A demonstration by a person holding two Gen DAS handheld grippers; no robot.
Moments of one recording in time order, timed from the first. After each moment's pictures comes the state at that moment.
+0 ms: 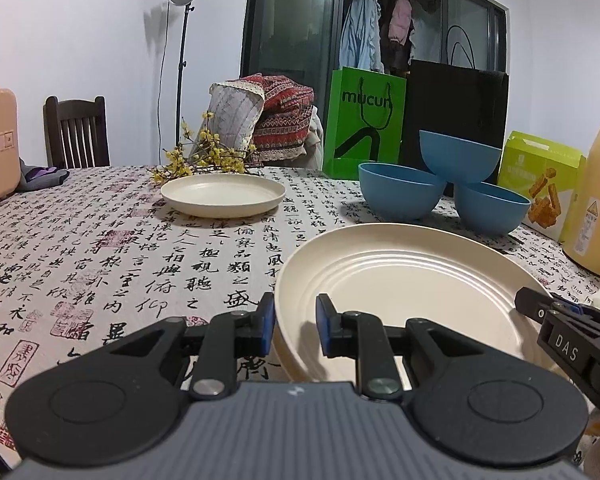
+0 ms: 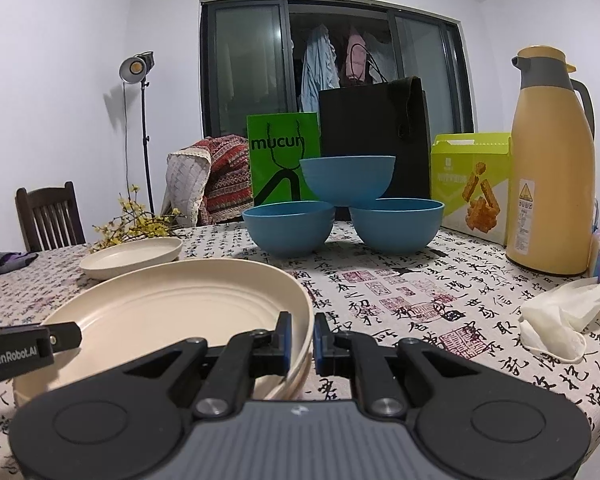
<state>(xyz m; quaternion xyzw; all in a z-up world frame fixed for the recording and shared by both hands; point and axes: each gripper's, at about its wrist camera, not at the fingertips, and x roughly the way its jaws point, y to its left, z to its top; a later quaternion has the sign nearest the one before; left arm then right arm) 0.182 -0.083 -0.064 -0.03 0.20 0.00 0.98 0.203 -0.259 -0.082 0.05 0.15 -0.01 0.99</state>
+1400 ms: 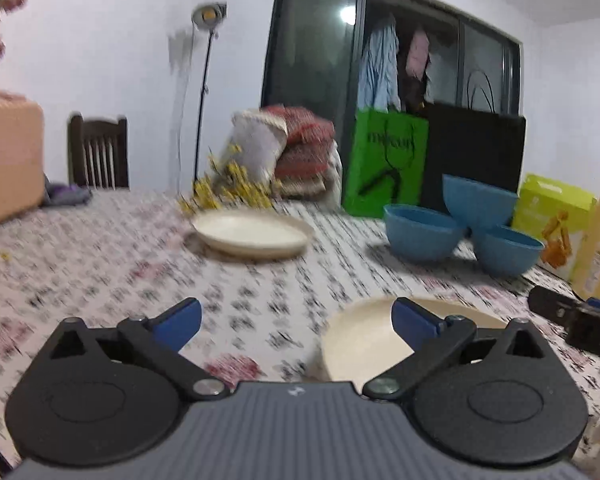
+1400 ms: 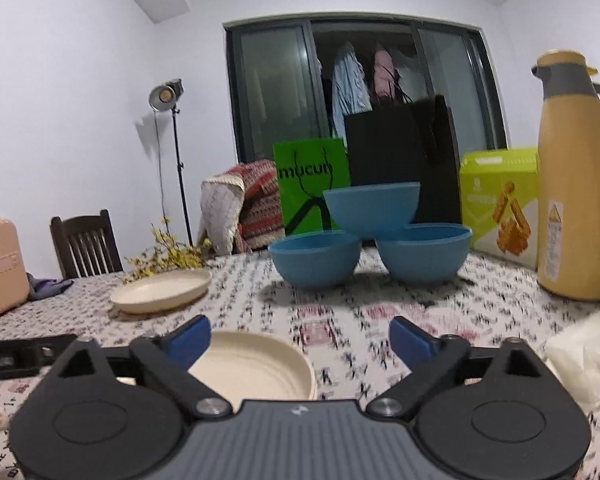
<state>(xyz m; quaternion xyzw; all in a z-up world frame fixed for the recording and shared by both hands) 0.169 -0.048 -0.044 -0.05 0.14 0.02 0.99 0.213 -0.285 -0.063 0.07 0.11 0.06 0.99</state>
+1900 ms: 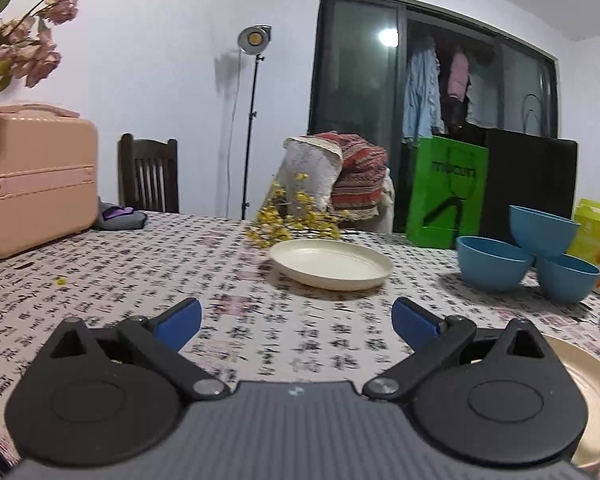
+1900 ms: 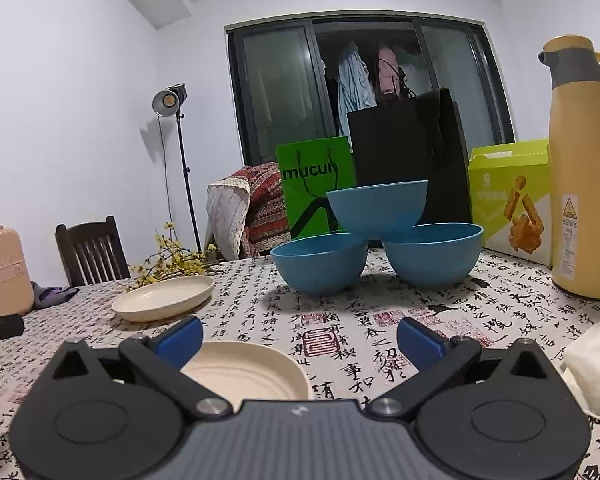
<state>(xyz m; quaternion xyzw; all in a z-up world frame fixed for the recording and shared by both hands) 0.174 0.015 -0.039 -0.05 0.12 0.09 0.99 0.232 -0.293 -0.069 0.09 0.11 0.07 0.99</state>
